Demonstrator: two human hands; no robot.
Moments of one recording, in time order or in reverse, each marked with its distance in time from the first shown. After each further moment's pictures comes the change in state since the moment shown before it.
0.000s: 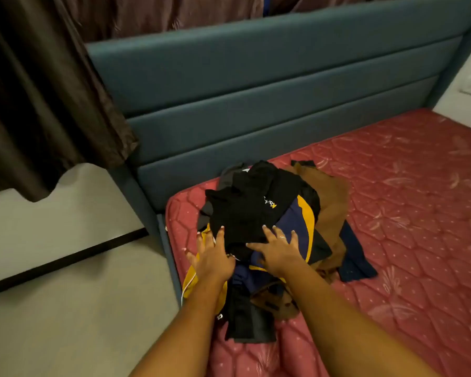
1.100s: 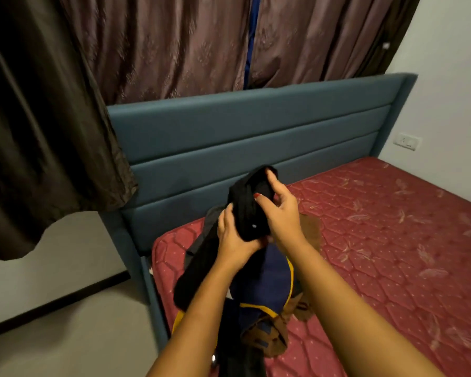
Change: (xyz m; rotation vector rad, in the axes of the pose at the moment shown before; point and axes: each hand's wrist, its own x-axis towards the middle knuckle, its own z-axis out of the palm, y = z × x) left_hand -0.032 0.088 -0.132 -0.902 0.205 0.400; right_hand -0.069 -0.047 -0.187 1.322 0.942 -0.160
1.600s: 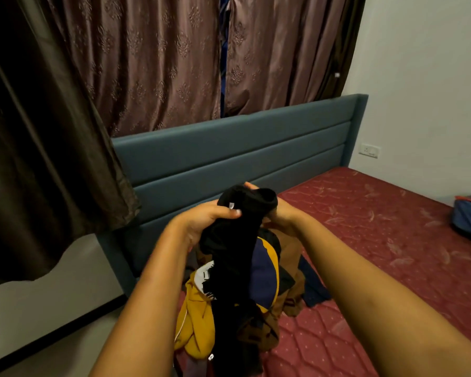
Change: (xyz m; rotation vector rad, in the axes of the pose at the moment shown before) left_hand -0.044 0.147 -0.091 -0.365 -0.685 -0.196; right_hand -0.036 -0.097 -0.057 0.019 -0.340 0.490
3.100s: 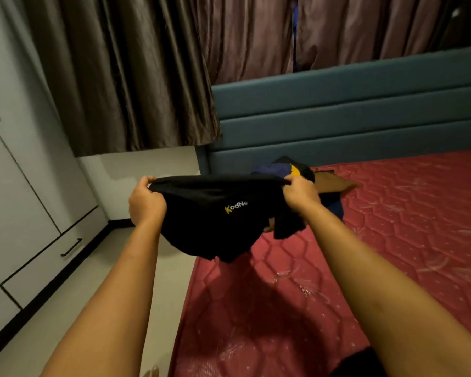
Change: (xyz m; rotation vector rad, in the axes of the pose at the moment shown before) left_hand -0.202 -0.321 0.383 0.608 1.856 0.025; right_hand -0.231 0.337 -0.221 -0.677 -0.010 -0.421
